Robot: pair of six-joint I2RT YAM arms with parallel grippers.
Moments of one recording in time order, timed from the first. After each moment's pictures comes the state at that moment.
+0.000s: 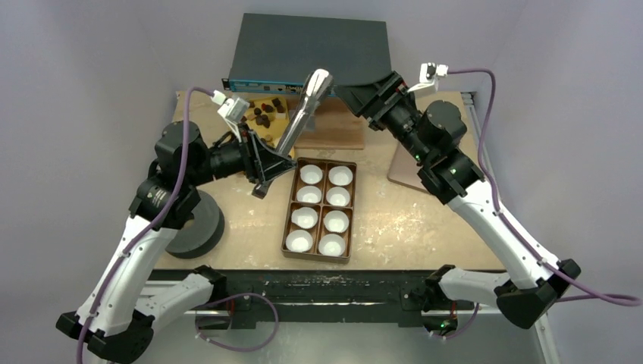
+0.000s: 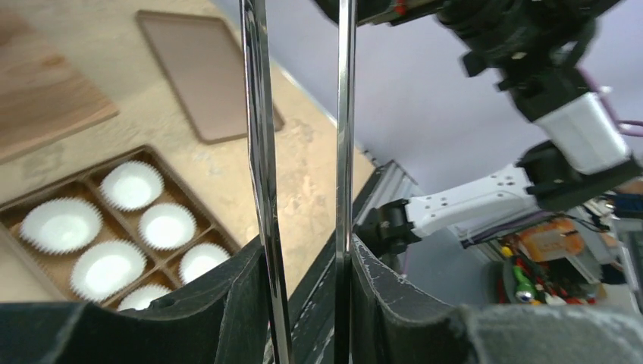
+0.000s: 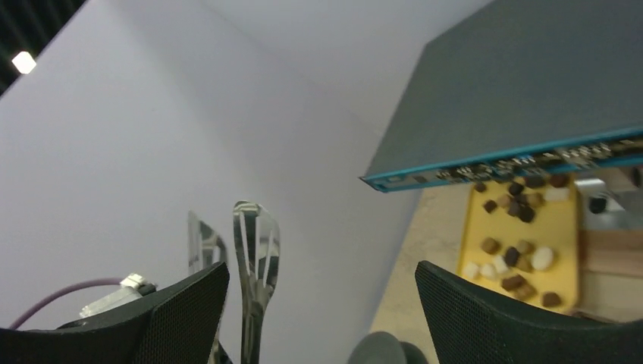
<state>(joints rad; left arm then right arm) -0.45 0.96 1.29 -0.44 0.66 -0.52 0.61 1.20 1.35 0.04 -0.04 0.96</state>
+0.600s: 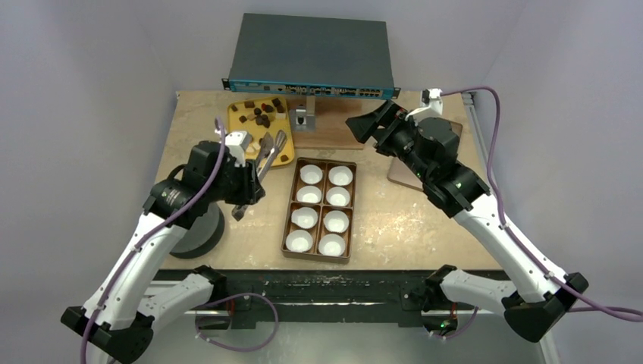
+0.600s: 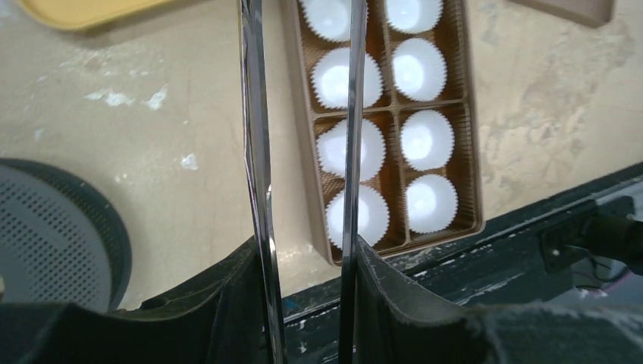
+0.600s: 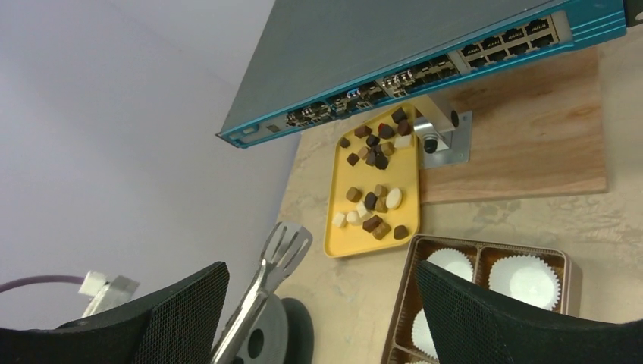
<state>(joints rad) -0.45 0.94 1.17 -0.96 0.09 -0.36 0.61 1.09 1.22 -0.26 0.14 0.82</state>
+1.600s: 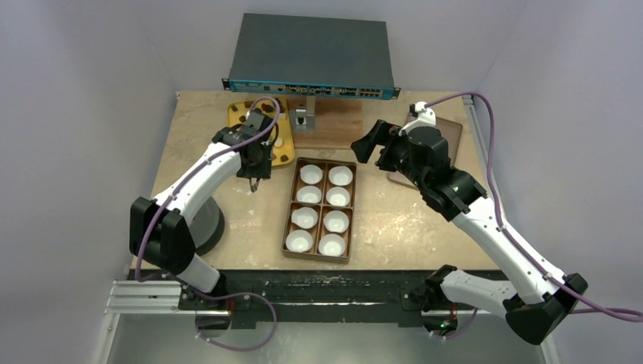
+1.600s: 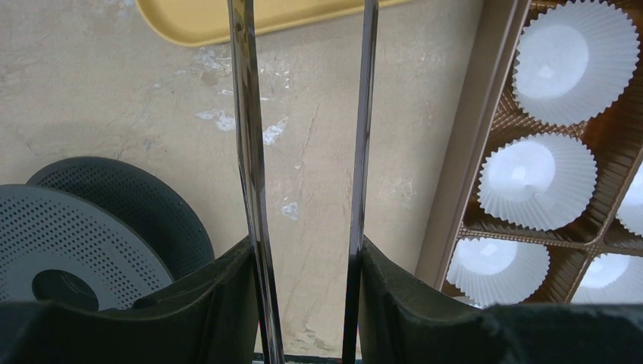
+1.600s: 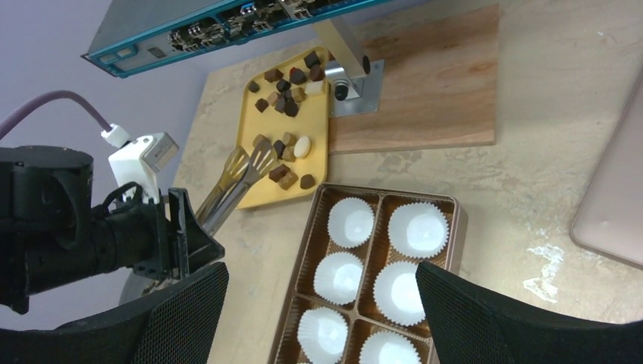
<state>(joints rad) -0.42 1.54 1.33 -0.95 -0.26 -0.35 0.61 1.06 1.16 -0.43 0.18 0.66</state>
